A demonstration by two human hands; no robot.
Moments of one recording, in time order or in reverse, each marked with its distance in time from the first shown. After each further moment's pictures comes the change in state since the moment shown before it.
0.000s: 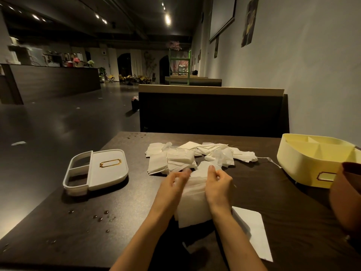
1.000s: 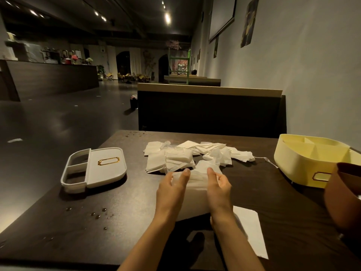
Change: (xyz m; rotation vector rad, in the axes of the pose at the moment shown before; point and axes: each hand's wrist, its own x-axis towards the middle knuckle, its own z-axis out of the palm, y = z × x) left_hand -0.001 -0.006 0.016 -0.085 0.207 0.033; right_hand -0.013 0.003 -0.008 0.266 -0.172 0.241
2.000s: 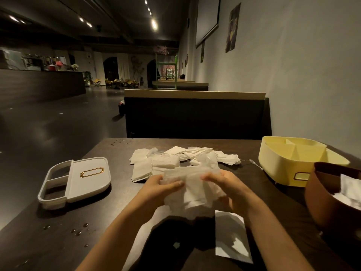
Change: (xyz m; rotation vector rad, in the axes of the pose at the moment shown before) left_hand 0.025 0.026 -0.016 -0.088 -0.497 -0.149; right_hand 0.037 -0.039 -0.067 -0.090 -0.502 0.127
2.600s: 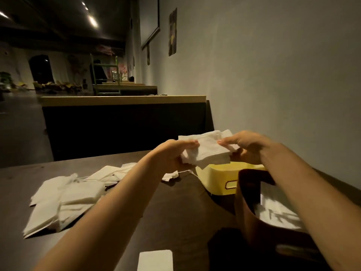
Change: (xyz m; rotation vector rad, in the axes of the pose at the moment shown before) left_hand 0.163 0.084 0.201 0.011 -0.310 -0.211; right_hand -0.011 -0.105 -0.213 -0.030 0.481 0.133
